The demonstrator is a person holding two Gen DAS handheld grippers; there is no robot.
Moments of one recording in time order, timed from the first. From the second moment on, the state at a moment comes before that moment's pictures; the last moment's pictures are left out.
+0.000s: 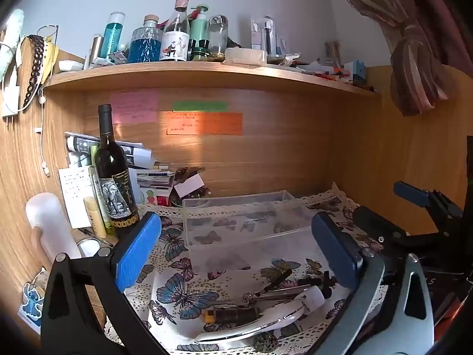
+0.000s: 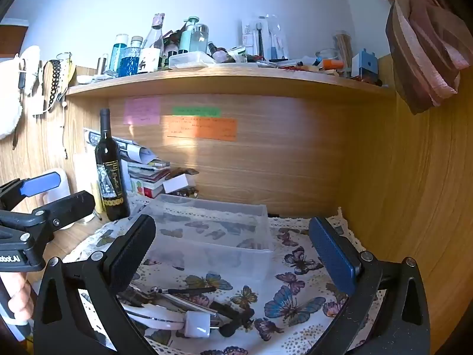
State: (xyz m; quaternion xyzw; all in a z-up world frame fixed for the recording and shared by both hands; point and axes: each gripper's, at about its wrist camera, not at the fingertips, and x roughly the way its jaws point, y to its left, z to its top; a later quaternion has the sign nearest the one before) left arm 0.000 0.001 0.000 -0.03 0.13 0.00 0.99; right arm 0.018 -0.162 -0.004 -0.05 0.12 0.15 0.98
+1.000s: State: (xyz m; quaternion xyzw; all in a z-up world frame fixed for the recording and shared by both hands) left arm 0.000 -0.005 0.002 -0.03 0.13 0.00 0.99; right arm 0.015 -0.160 -0.005 -0.05 0.12 0.15 0.98
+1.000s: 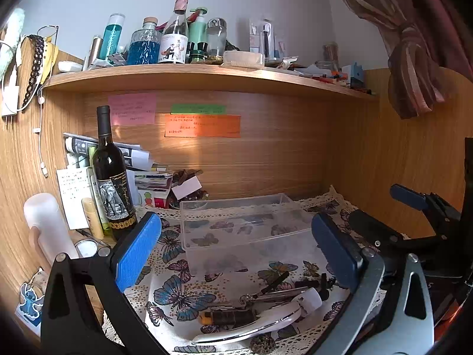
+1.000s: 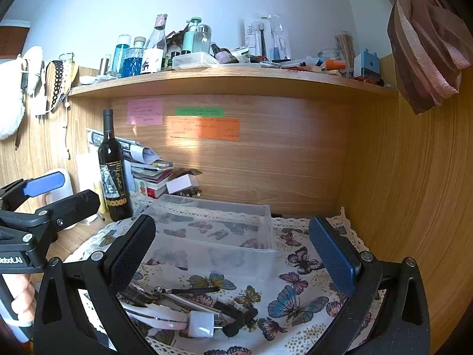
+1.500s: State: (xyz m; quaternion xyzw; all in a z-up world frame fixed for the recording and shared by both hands) left arm 0.000 -0.005 -0.001 -0.03 0.13 0.00 0.99; right arm 0.016 -0.159 -0.005 -0.05 0.13 0.15 0.98
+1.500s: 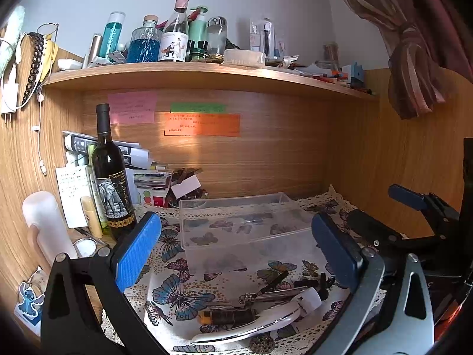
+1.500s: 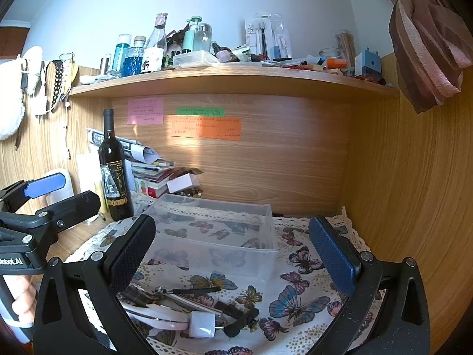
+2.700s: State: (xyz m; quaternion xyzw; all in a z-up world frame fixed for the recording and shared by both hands) left arm -0.002 -0.004 -0.001 -0.03 0.13 -0.01 0.99; right arm 0.015 -0.158 -0.004 -0.05 0.13 0.16 0.98
